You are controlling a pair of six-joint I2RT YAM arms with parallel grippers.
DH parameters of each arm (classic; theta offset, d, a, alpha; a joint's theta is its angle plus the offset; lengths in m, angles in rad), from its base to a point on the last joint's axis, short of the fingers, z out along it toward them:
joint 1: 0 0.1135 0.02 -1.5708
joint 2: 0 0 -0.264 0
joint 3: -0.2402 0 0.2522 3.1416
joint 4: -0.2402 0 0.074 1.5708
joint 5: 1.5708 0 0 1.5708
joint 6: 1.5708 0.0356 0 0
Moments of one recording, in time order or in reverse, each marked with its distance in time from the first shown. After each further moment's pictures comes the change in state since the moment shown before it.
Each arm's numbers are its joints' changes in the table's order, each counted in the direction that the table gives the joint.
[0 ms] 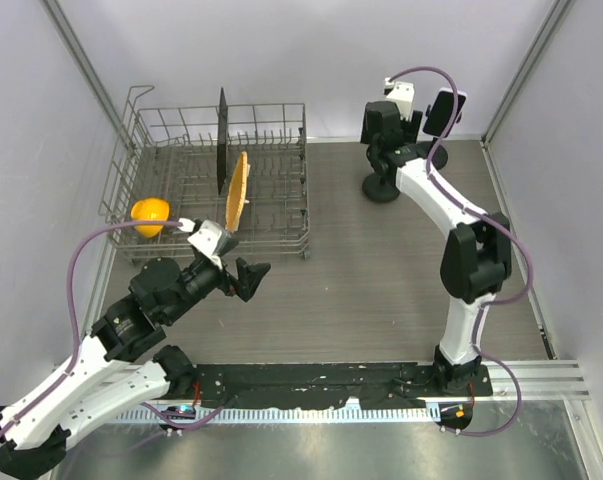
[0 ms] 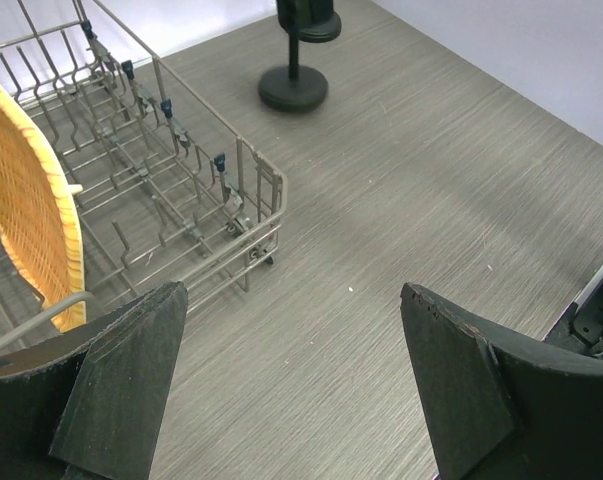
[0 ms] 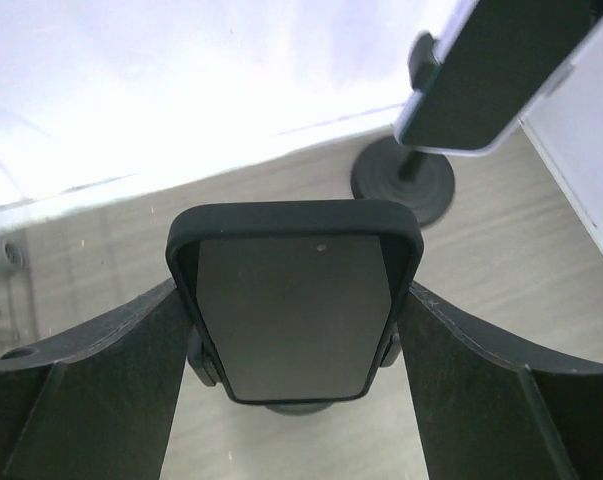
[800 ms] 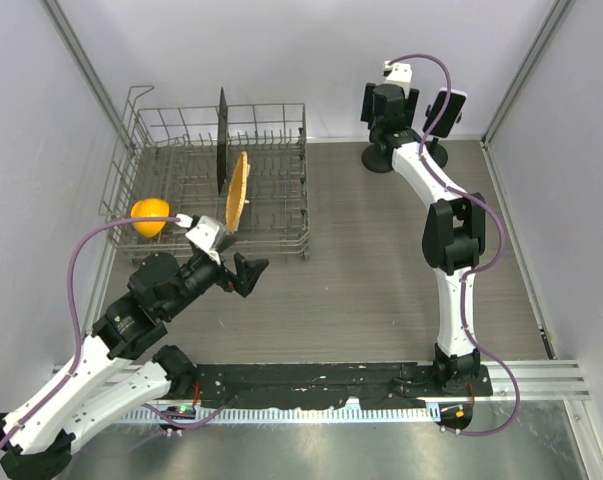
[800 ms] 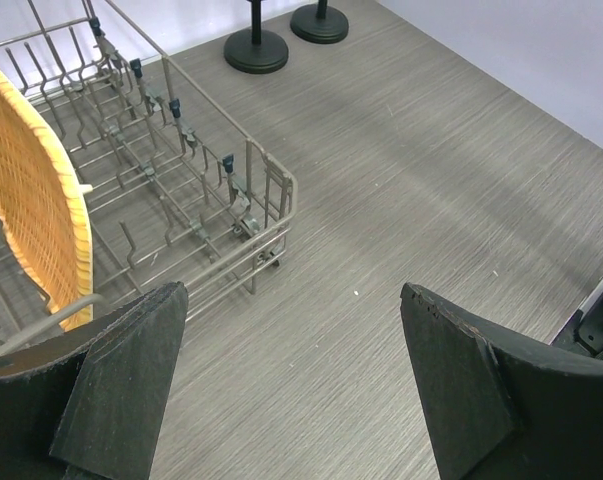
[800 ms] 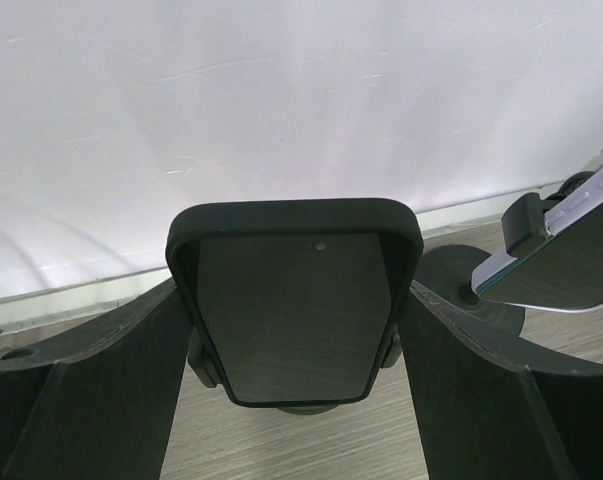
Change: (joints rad) left arm 0.075 0.021 0.000 0.010 0.061 -0.005; right arm -0.118 0.380 -0.400 0.160 -0.192 -0.108
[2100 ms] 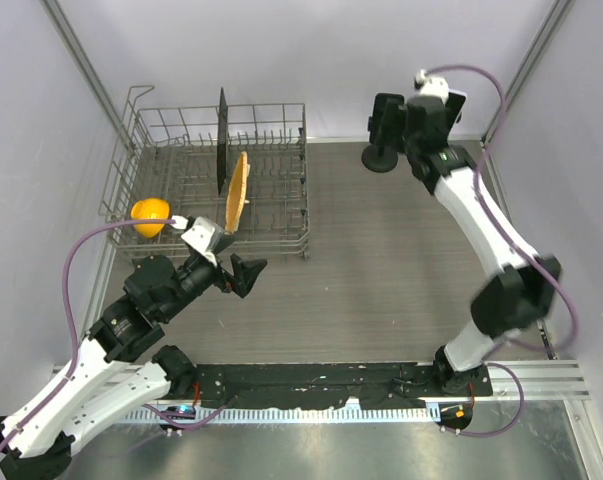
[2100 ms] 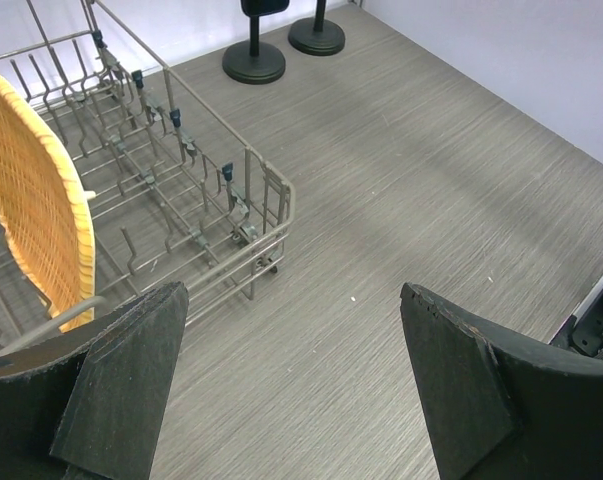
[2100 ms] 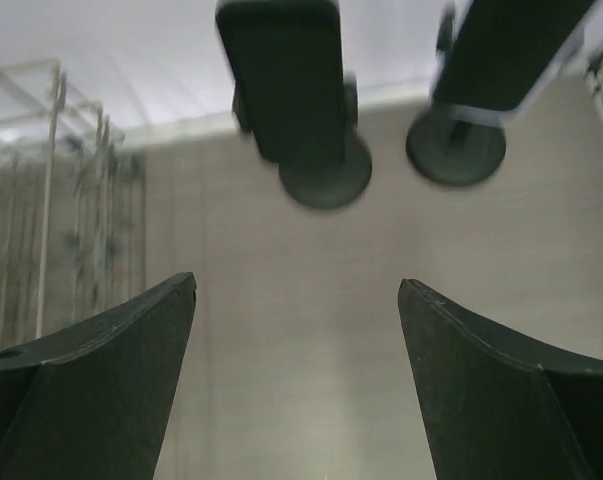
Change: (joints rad) left arm 0.002 -0.024 0.001 0.005 0.003 -0.003; right arm 0.009 -0.499 0.286 -0.358 -0.162 0.138
